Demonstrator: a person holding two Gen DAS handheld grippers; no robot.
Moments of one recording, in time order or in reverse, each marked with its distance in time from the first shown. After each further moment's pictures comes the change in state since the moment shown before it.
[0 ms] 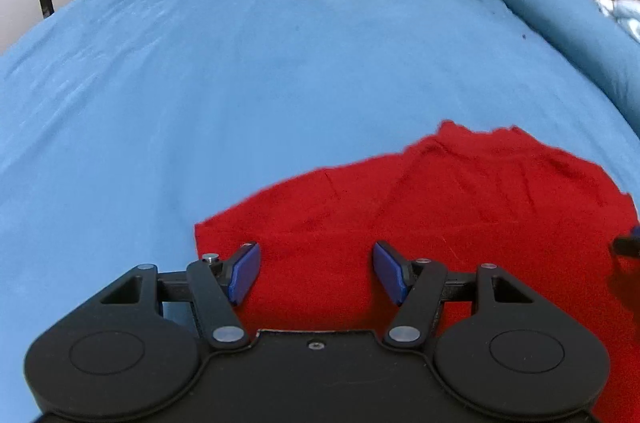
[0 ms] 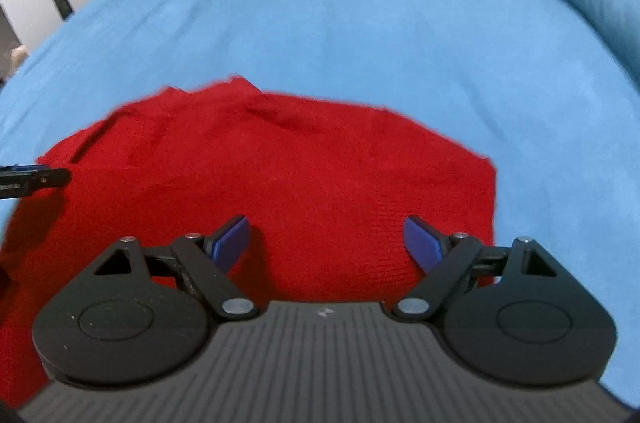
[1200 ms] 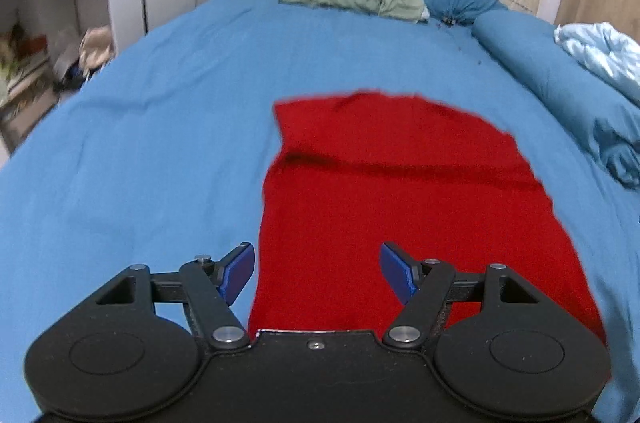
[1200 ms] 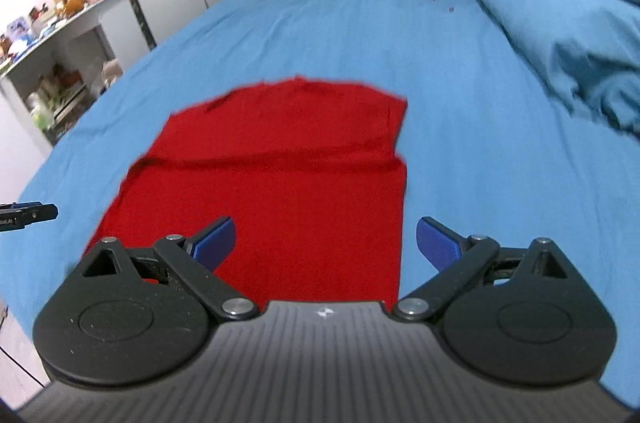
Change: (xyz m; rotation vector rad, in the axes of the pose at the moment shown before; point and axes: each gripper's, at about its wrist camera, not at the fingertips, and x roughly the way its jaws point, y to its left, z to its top) left arm -0.304 -0.052 -0.215 -0.084 -0.105 0.072; right arm -0.310 -0.056 -0.198 -0.029 -0.165 0.144
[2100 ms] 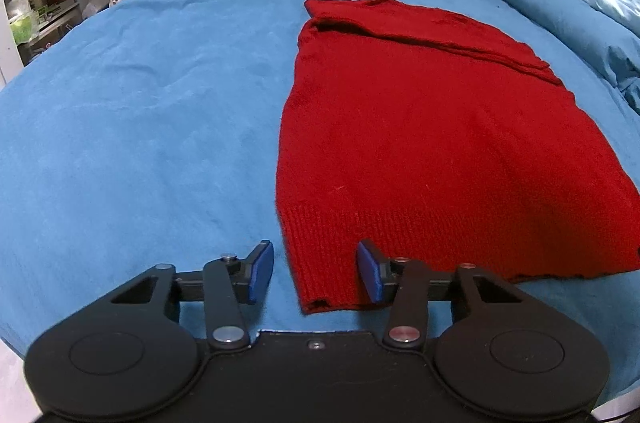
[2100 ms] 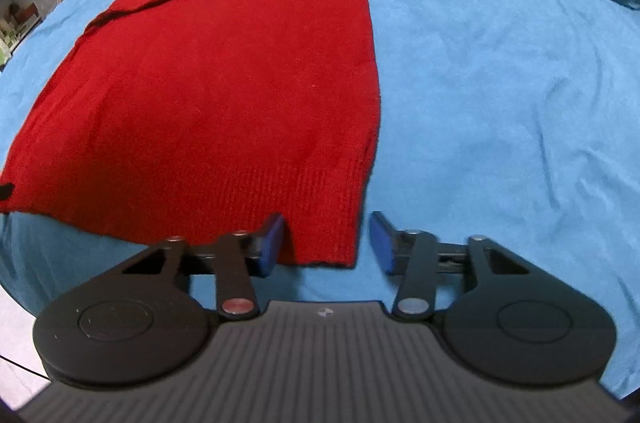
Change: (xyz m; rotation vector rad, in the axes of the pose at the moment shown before) left arm -0.004 0.010 -0.145 0.004 0.066 0.070; right arm 0.012 0.015 -0.179 0.068 0.199 -0.139
